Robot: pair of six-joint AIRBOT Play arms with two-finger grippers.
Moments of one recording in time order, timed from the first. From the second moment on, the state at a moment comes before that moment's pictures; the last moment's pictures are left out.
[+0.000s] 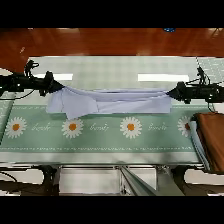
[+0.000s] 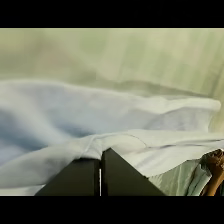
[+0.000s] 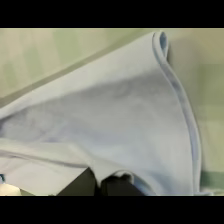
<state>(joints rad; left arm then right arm) 0.27 -1.60 1.20 0.67 -1.16 -1.33 -0.37 -1.50 1.00 -0.65 1.09 1.15</state>
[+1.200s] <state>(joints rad) 0.35 -1.17 1.08 0.71 -1.02 -1.20 -0.73 -1.36 1.07 -0.71 1.21 1.20</state>
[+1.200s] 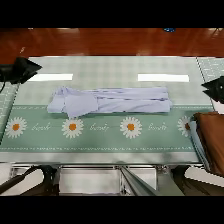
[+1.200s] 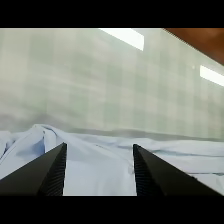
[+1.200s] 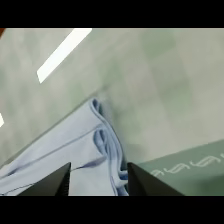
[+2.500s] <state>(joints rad) 0.11 -0.88 0.64 0.69 -0.79 -1.18 -0.33 -1.63 1.04 -0.42 1.05 1.11</state>
